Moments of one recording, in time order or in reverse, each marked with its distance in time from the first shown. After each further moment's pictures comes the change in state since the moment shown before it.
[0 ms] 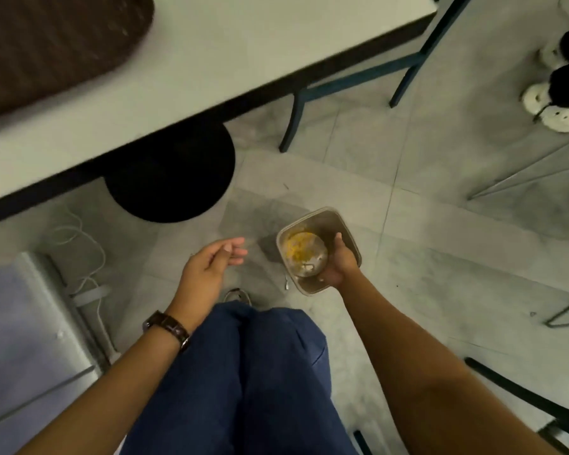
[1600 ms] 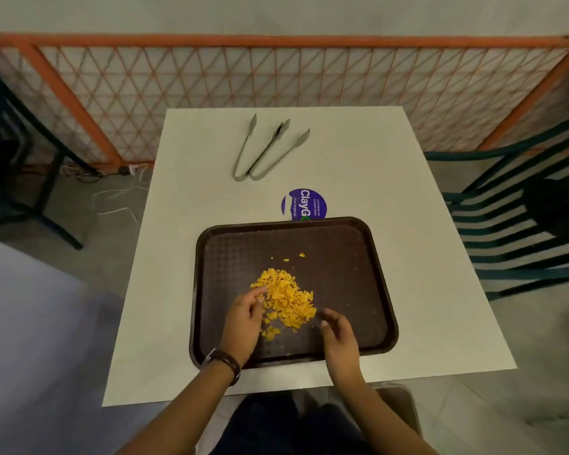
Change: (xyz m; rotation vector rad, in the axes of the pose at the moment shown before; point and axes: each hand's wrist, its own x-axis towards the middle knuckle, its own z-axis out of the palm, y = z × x) left_hand -0.015 0.219 -0.314 0.087 0.444 0.077; right_hand -0.400 -0.005 0.398 -0.854 -0.256 -0.770
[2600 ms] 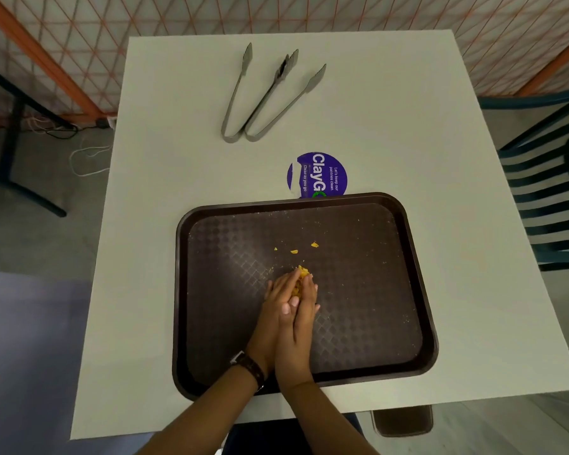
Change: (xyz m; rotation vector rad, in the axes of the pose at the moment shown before) left_hand 0.049 -0.030 0.060 -0.053 -0.360 0.070; right_hand 0.039 -0.001 0.114 0.075 0.007 -0.146
